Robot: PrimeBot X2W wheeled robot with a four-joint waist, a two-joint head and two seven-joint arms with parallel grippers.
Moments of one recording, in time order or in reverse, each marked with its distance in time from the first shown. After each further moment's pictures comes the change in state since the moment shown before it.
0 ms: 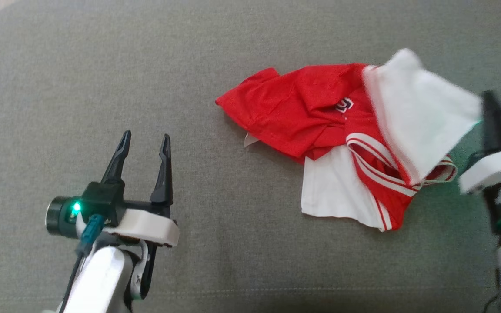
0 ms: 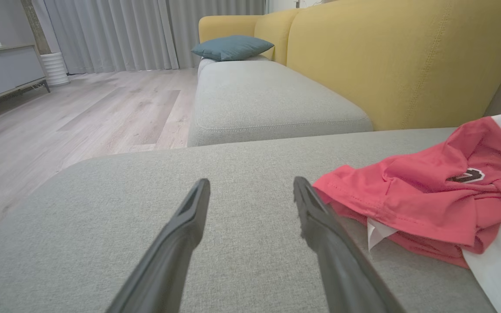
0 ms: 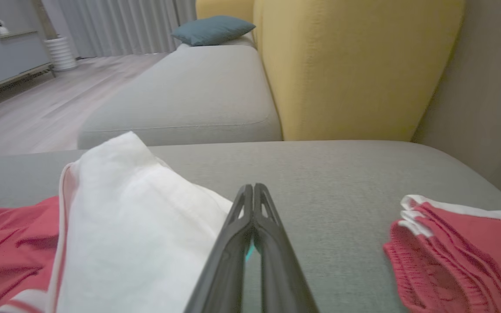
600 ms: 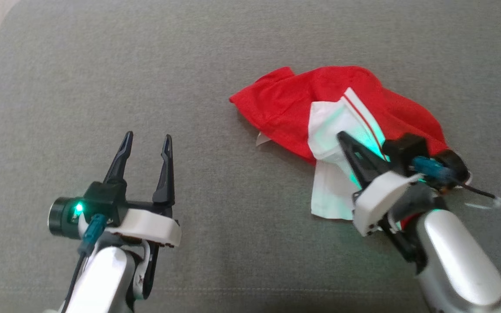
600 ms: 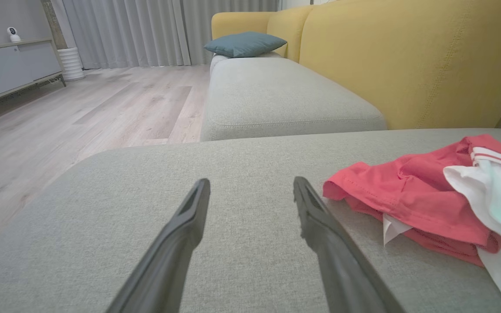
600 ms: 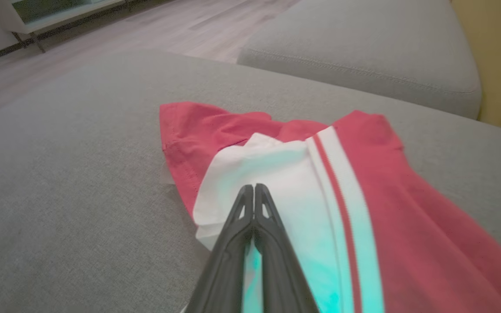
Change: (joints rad) left arm -0.005 -0.003 -0.012 0.004 -0.009 0.009 0.000; right arm -0.010 0.010 0.465 -0.027 -0.023 0.000 0.138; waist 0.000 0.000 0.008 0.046
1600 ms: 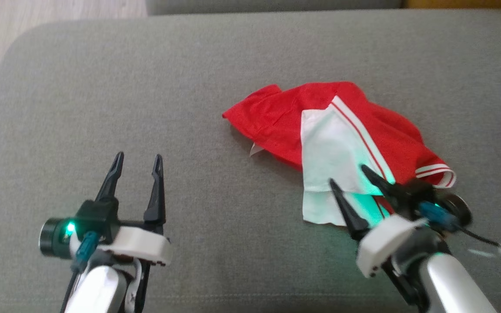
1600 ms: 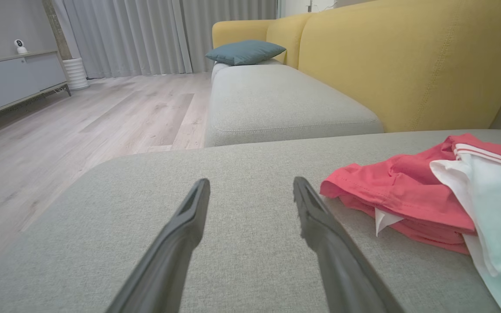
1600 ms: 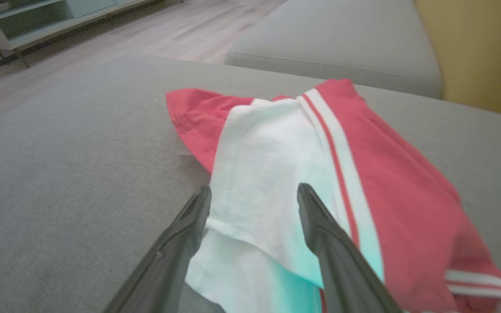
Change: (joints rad) left arm 0.090 0.040 0.012 -0.044 -0.006 0.025 0.019; right arm 0.234 0.030 -0.078 -0.137 -0.033 0.000 -0.017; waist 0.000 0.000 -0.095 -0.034
